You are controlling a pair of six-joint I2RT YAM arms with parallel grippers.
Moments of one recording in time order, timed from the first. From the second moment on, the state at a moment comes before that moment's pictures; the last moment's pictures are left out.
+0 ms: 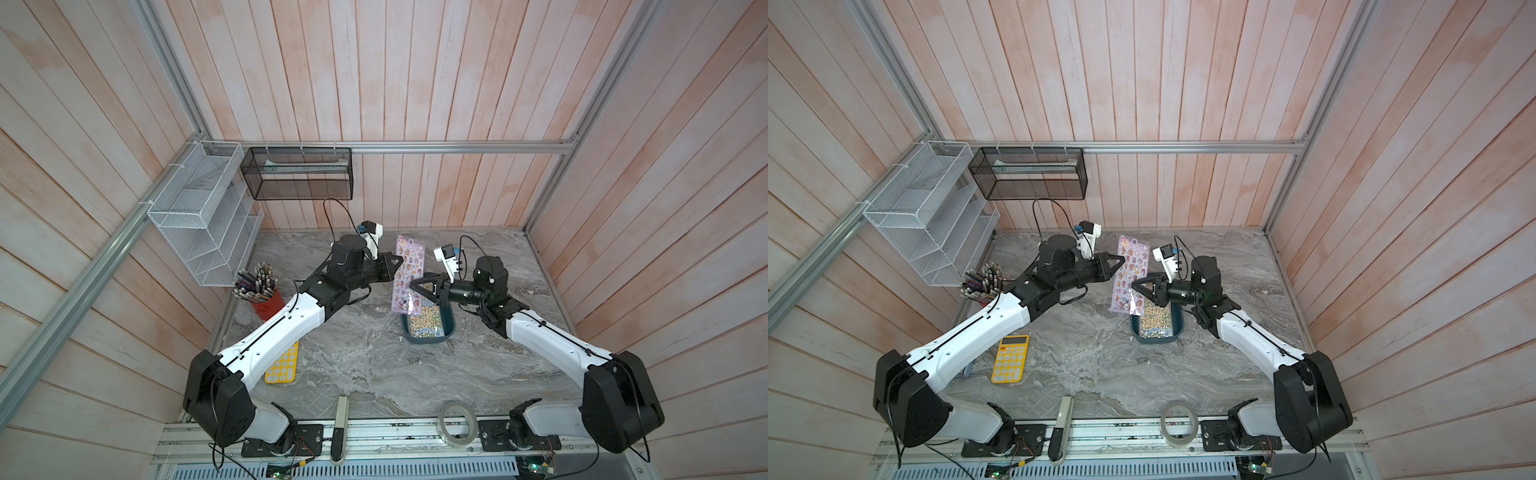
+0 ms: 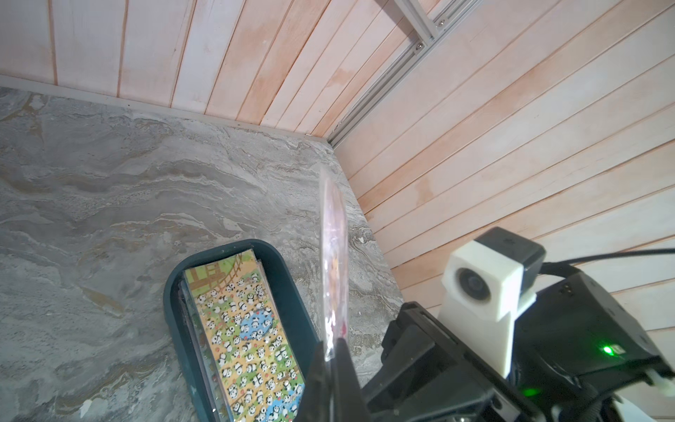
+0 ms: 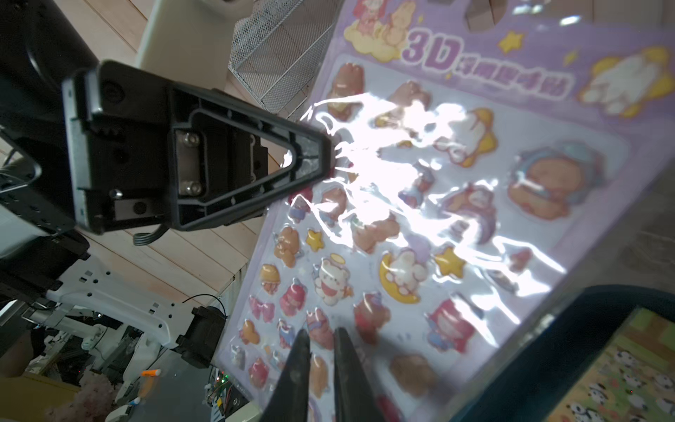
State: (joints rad) left arm -0.61 1.44 1.25 -0.14 0.29 -0.64; right arm 0.44 1.35 0.83 0.33 -0.89 0.51
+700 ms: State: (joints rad) left arm -0.55 1.34 1.18 -0.04 0.36 -0.68; right arm 0.48 1.34 0.90 0.24 -0.91 0.49
